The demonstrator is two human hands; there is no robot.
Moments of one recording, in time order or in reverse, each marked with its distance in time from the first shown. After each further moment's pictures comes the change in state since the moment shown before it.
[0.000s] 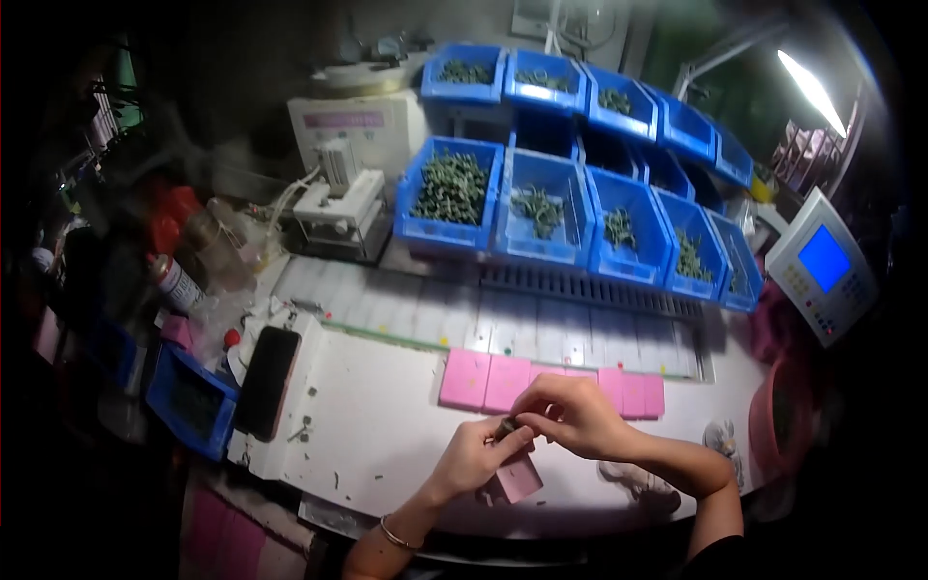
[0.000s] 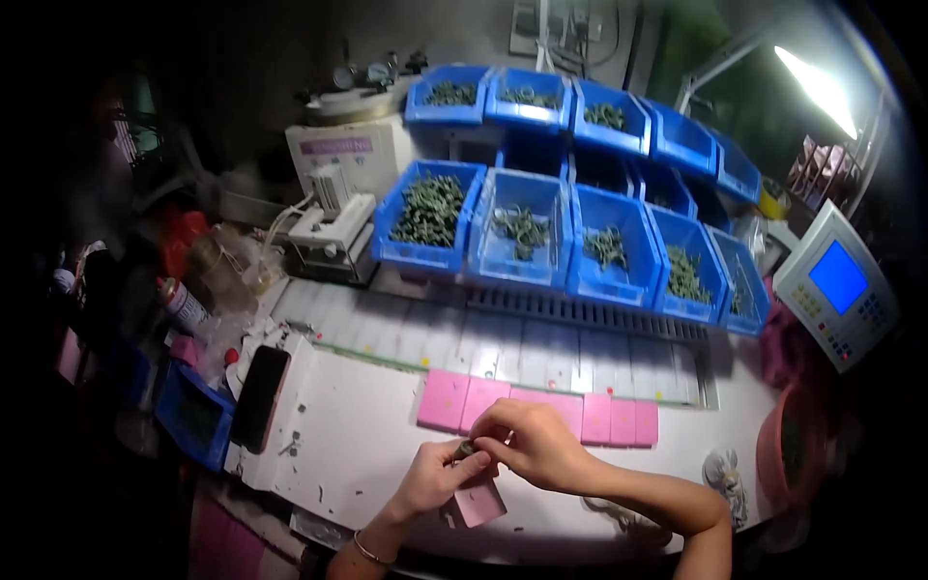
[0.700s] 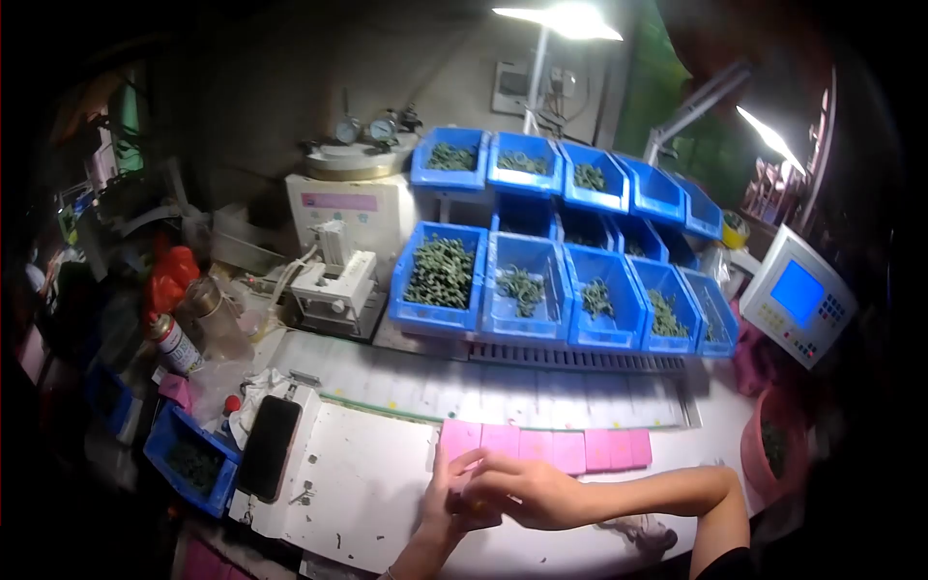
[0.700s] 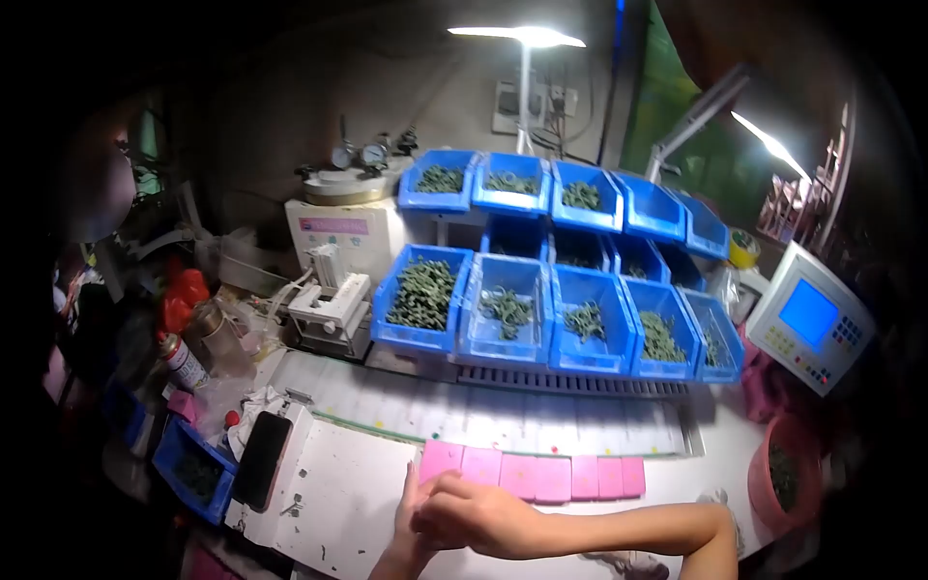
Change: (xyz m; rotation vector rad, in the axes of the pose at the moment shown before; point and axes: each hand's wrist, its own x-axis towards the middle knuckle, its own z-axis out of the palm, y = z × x) left_hand 0.014 -0.007 -0.018 -0.798 0.210 -0.242; right_hand 0.014 -0.012 0.022 -0.095 -0.104 -0.487
